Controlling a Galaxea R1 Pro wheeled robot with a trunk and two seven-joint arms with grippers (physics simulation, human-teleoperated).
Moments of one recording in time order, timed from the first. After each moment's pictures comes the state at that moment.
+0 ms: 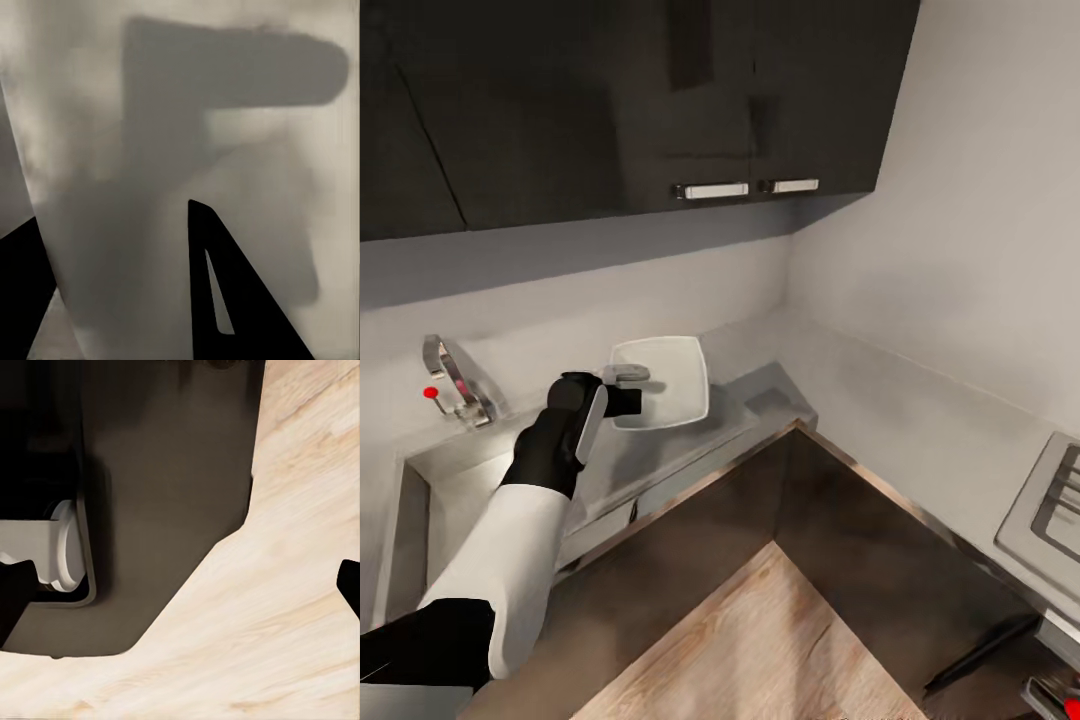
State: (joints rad) left arm -1.02 -0.09 0.02 -1.03 0.00 0.99 0.05; right arm -0.04 0.02 0.08 -0.02 -0.04 -0.09 0.02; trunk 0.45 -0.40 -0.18
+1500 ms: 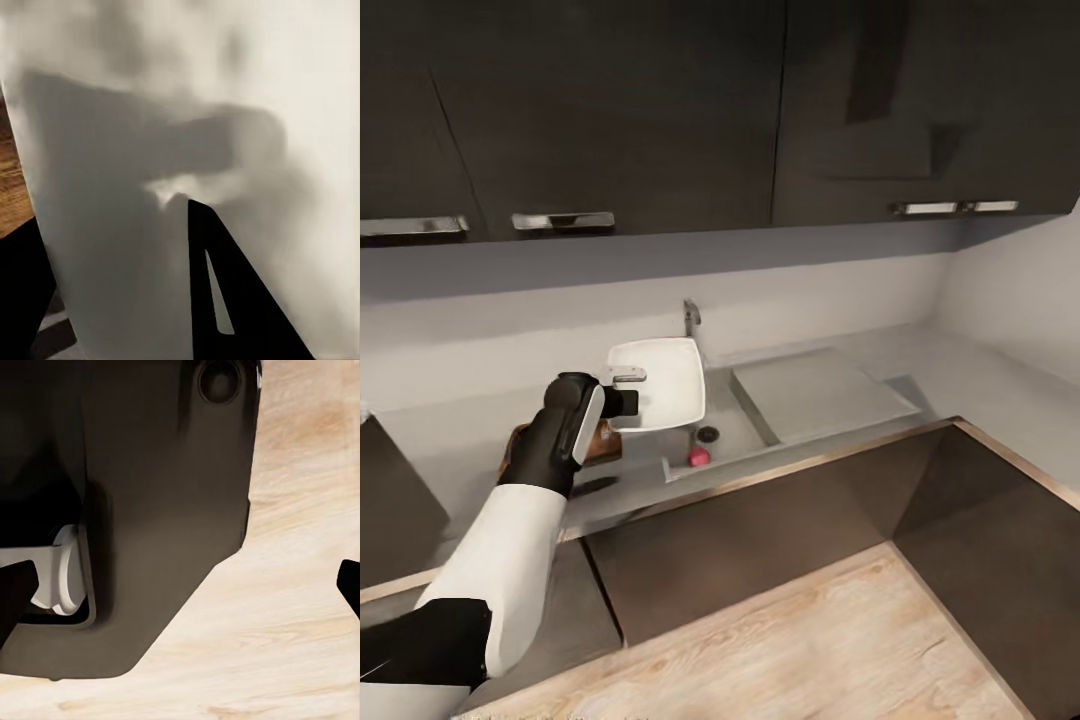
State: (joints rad) left arm -1.02 -0.08 0.02 -1.02 0.00 1.00 0.05; right arm -0.04 0.02 0.08 -0.02 -0.04 -0.09 0.02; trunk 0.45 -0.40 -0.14
